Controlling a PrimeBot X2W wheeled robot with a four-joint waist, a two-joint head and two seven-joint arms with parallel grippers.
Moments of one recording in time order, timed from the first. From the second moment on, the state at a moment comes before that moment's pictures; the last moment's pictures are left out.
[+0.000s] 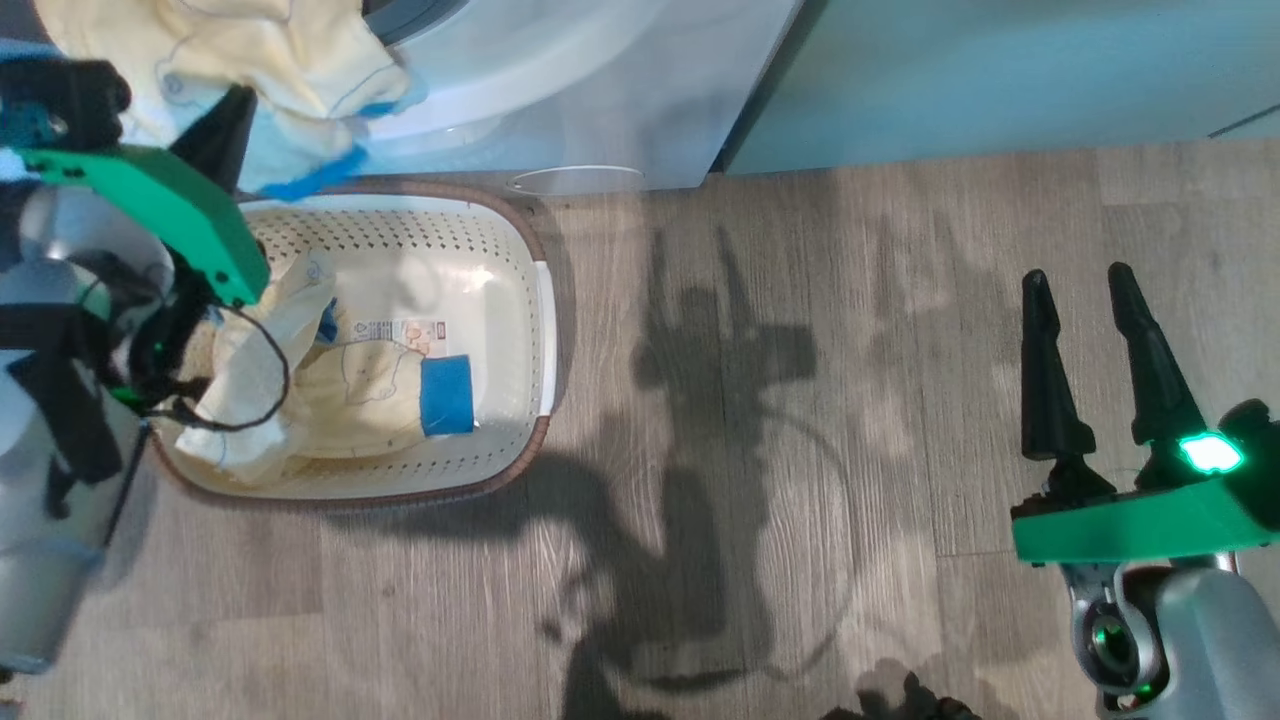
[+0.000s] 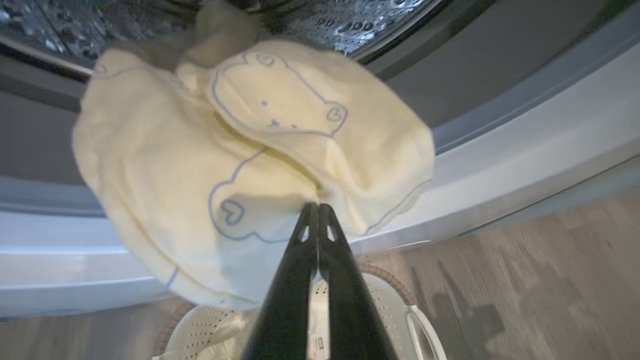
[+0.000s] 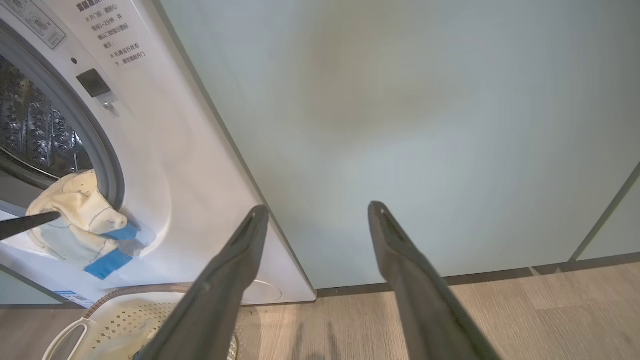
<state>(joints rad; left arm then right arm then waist) -0.72 0.50 -0.28 0.42 -0.64 -0.05 0.09 -0.19 -0.04 0.15 -0.02 0.33 0.13 -0.26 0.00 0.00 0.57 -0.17</state>
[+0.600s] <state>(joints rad) -0.87 0.69 -0.19 0.22 -0.65 0.04 0.32 -0.22 -0.04 0.18 -0.02 0.41 0.13 -0.26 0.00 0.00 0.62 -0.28</state>
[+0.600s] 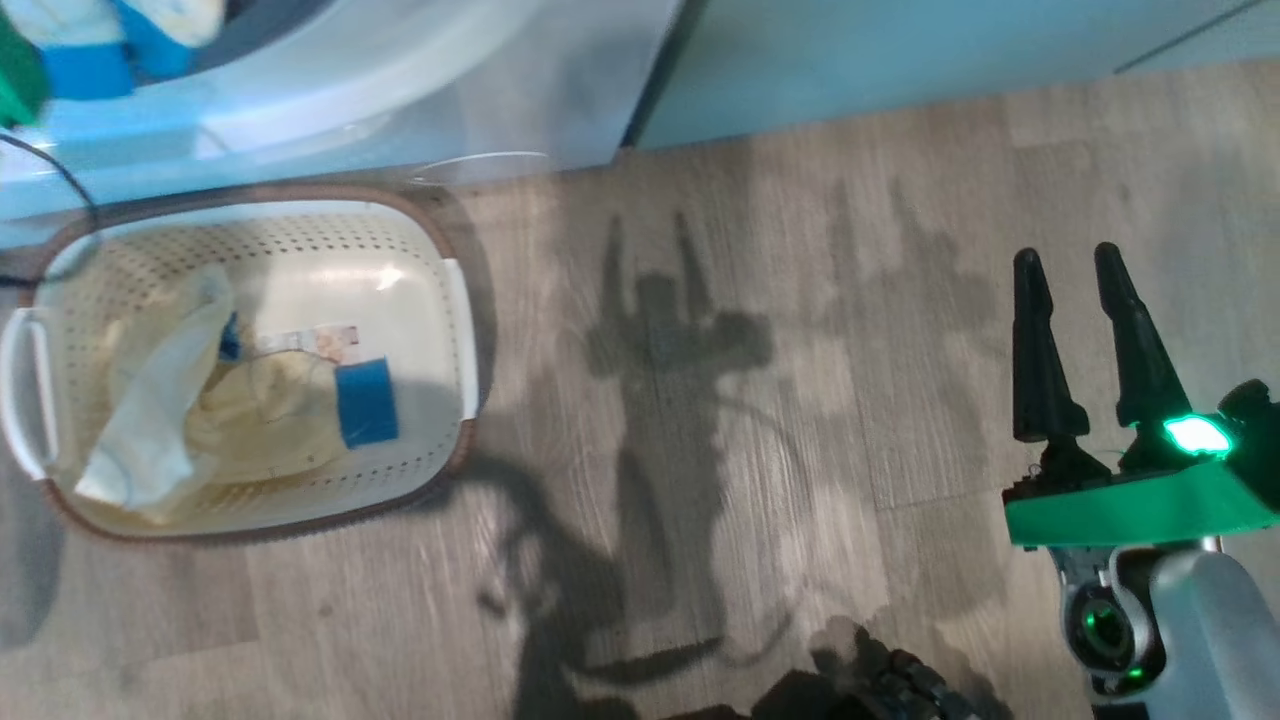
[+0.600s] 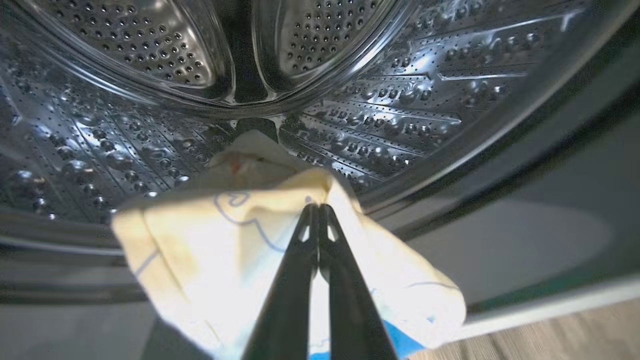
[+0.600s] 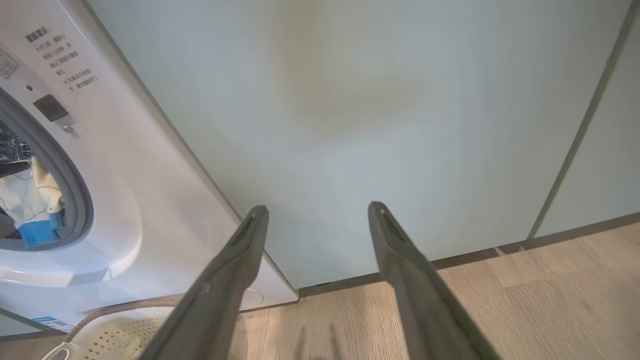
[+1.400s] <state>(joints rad) -1.30 0.76 -0.20 0.58 -0.45 0.04 -0.05 -0.23 -0.04 0.21 -0.04 0.46 0.13 -0.26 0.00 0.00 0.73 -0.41</state>
